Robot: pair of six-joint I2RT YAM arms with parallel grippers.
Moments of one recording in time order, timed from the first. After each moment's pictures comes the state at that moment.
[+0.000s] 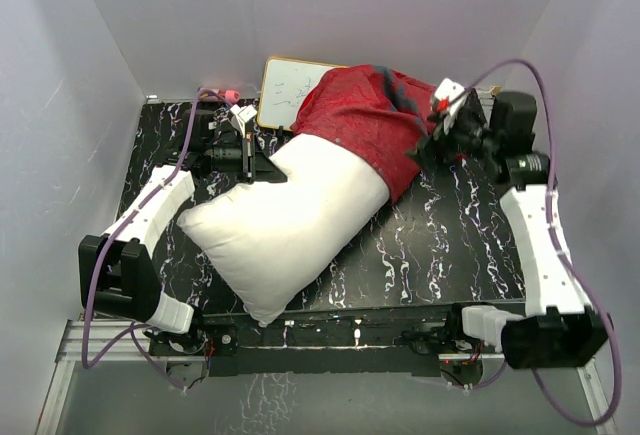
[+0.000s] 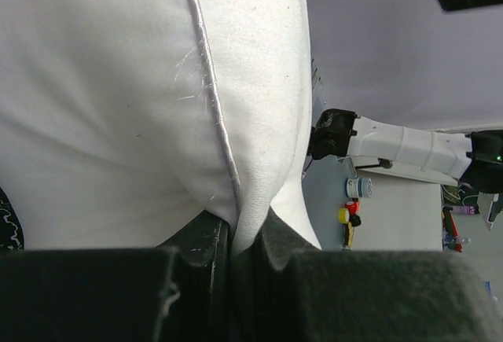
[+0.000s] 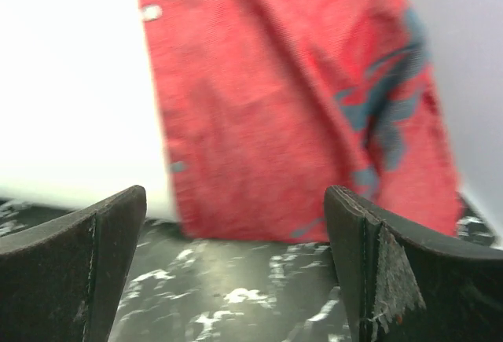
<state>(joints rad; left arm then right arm) -0.19 1.46 1.16 -0.40 1.07 -0.39 -0.01 1.24 1.37 -0.55 -0.74 -0.62</state>
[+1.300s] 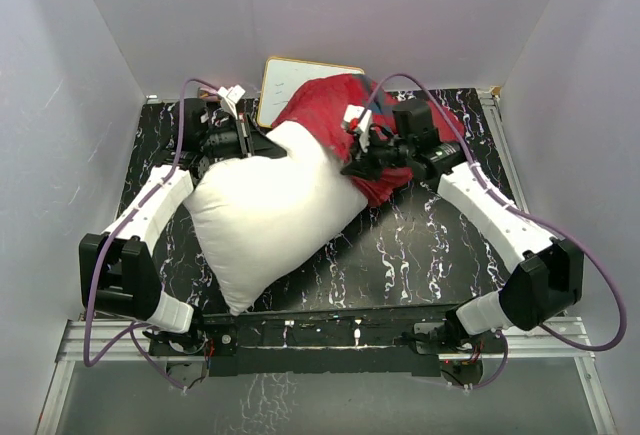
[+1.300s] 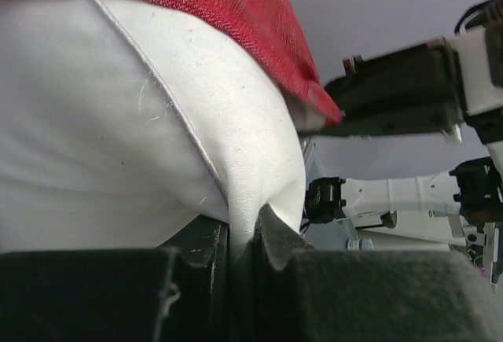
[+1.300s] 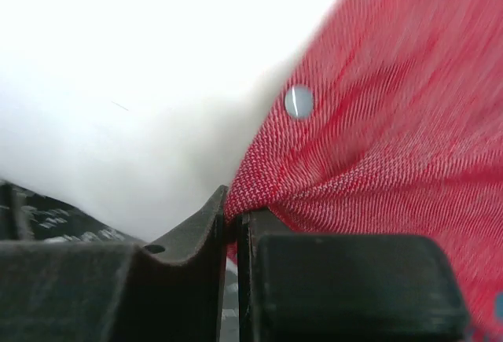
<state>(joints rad) -0.18 1.47 1.15 -0.12 1.01 -0.61 0.39 1.41 1.24 -0.45 -0.68 -0.48</state>
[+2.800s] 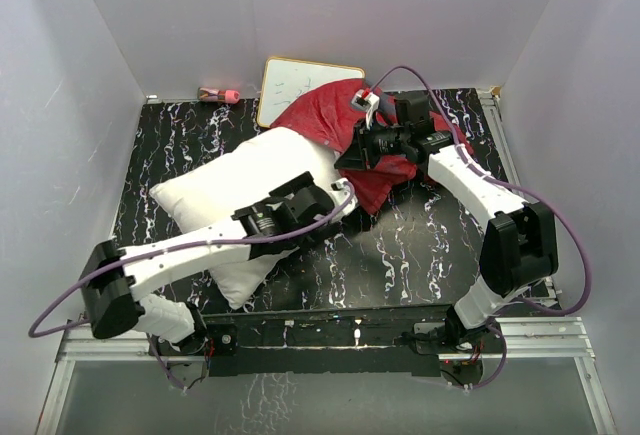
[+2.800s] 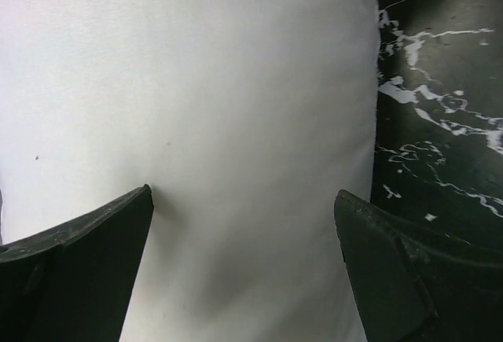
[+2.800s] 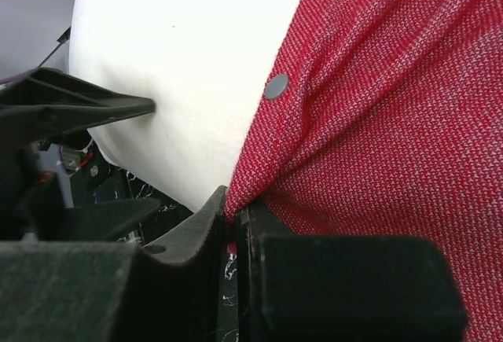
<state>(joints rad) -1.07 1.34 1.11 -0.58 -0.52 0.28 0.34 1.61 1.33 -0.29 -0.92 0.03</state>
